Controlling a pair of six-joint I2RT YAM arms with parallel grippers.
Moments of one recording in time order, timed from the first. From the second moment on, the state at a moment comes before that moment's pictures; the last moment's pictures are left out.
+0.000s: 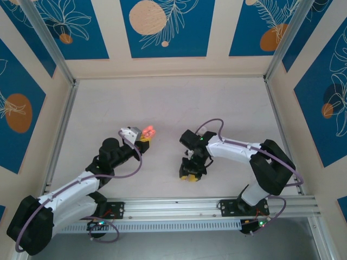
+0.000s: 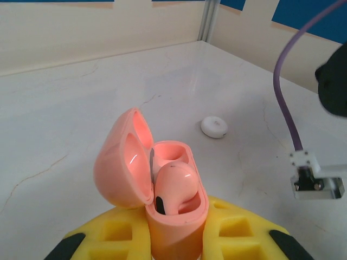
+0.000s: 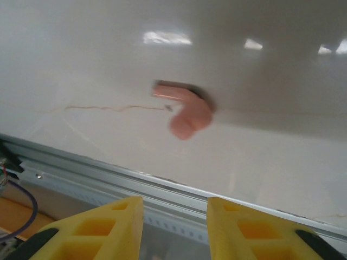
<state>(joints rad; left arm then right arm) -0.55 0.91 0.30 0.39 0.20 -0.11 0.82 1.56 0.90 -0.88 -0.51 0.89</state>
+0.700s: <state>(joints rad) -0.55 0.89 0.30 0.36 0.20 -0.10 0.72 1.68 0.93 -0.65 -0.58 0.92</state>
